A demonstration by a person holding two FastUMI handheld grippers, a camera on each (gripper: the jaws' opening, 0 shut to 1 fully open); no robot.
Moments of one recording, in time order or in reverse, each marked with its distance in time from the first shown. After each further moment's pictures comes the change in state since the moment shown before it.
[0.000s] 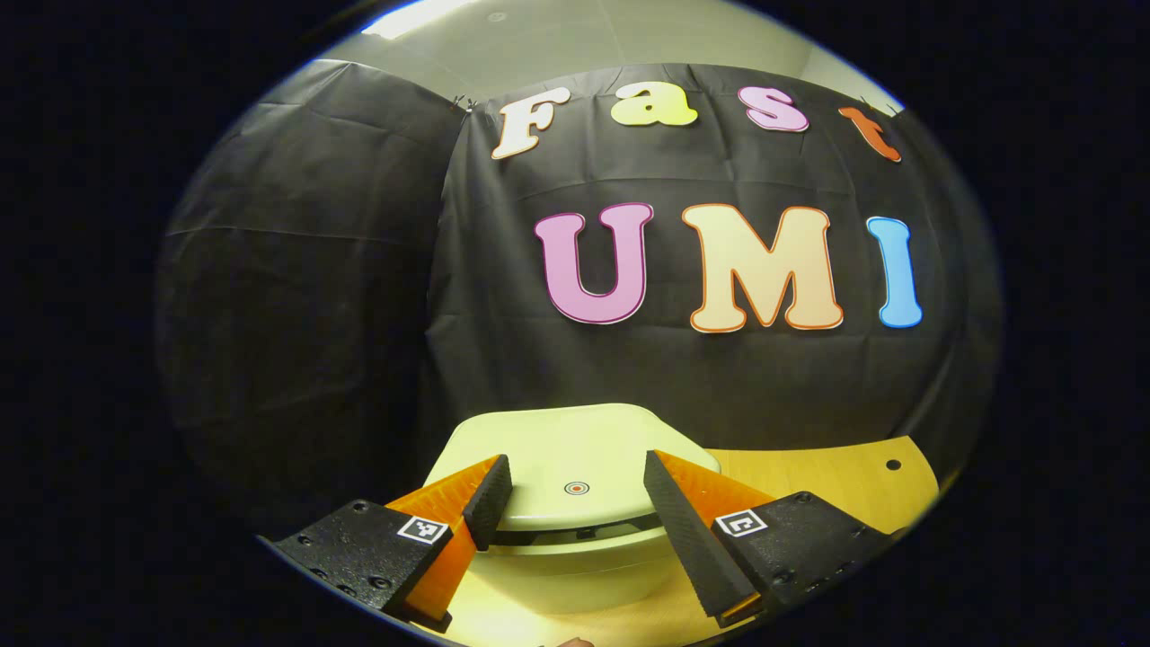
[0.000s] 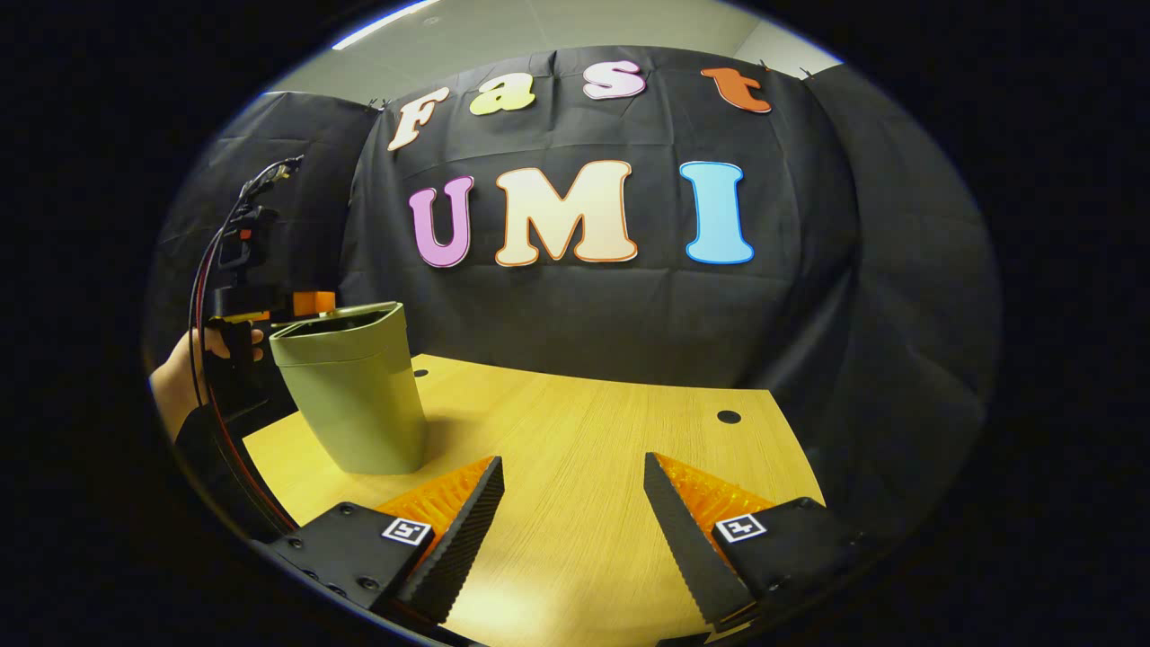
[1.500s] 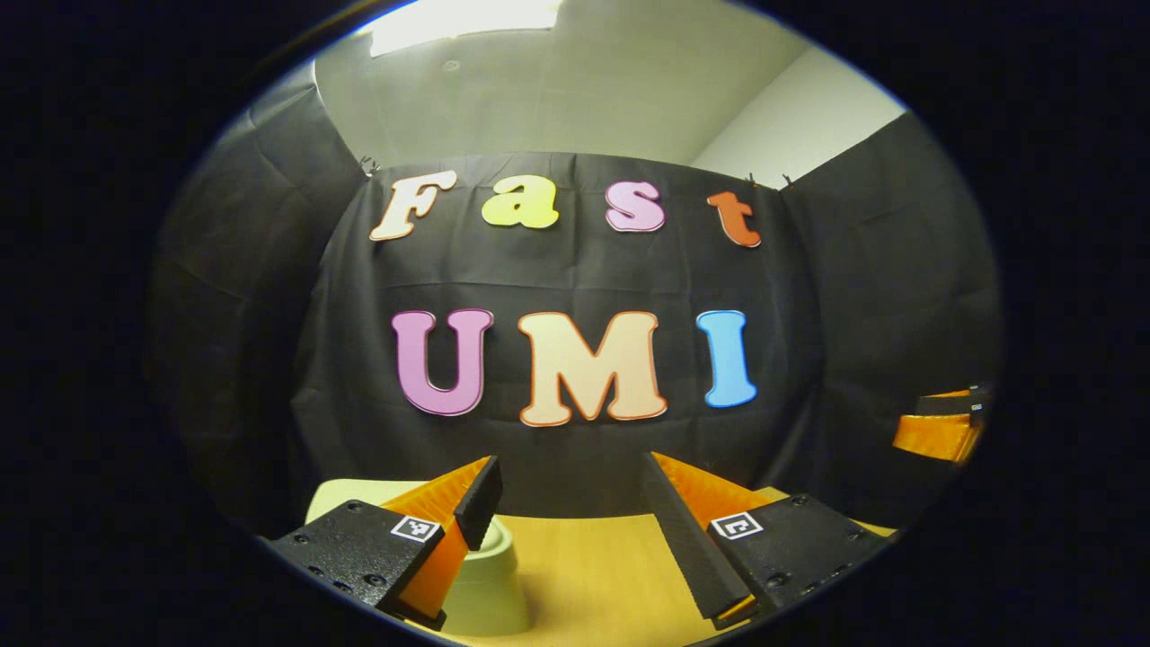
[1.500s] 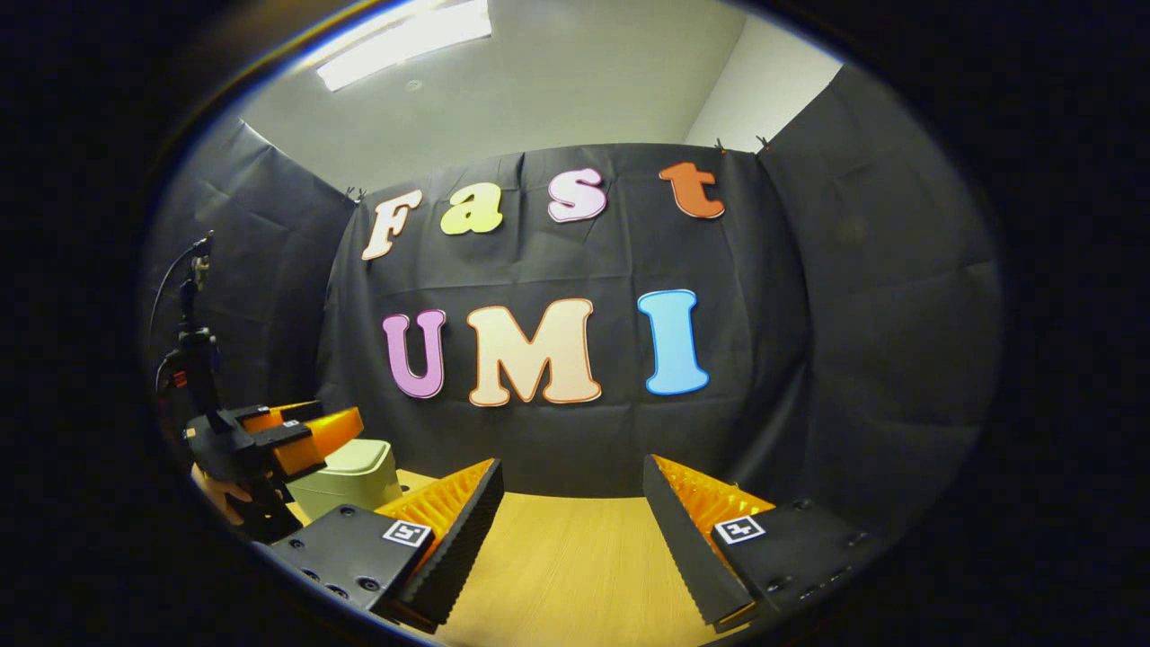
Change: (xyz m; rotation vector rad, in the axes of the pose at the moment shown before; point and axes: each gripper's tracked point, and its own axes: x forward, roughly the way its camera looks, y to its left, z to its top) left arm -0.111 -0.141 0.083 -0.056 -0.343 -0.499; right arm -0.061 -0.016 0.158 0.065 -0.397 -0.127
